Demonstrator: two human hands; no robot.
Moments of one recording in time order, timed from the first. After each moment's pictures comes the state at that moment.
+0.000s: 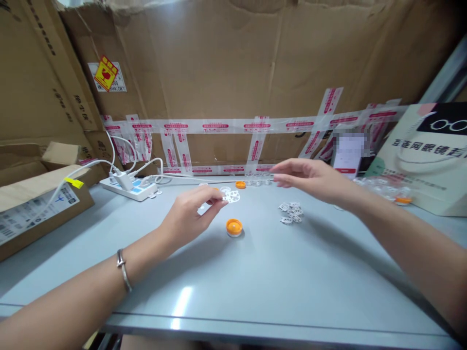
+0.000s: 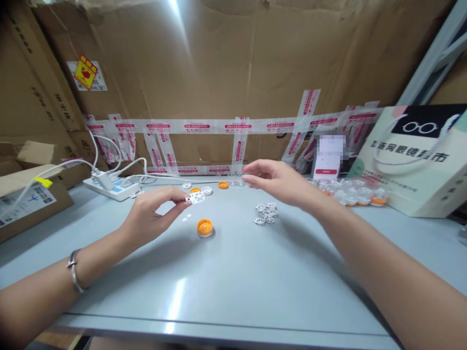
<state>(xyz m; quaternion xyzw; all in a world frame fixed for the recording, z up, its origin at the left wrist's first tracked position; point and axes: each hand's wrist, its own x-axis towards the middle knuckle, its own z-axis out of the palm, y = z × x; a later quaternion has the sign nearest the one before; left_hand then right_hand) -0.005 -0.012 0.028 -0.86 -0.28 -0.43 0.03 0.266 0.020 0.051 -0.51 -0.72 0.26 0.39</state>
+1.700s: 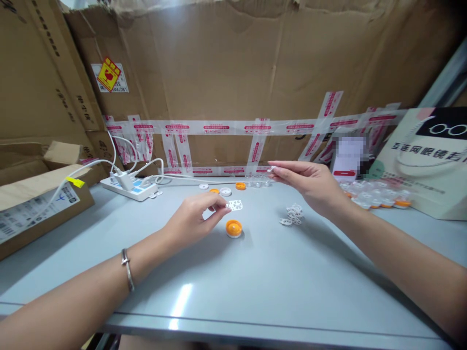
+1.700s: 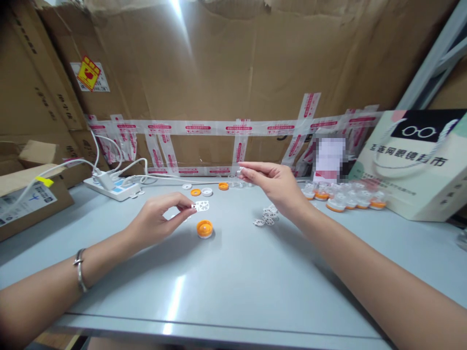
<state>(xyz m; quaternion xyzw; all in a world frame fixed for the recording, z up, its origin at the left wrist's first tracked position) -0.003 -0.009 0.021 -0.87 -0.31 -0.38 -0.05 0.247 0.022 0.040 -0.43 -0.60 0.35 0.58</state>
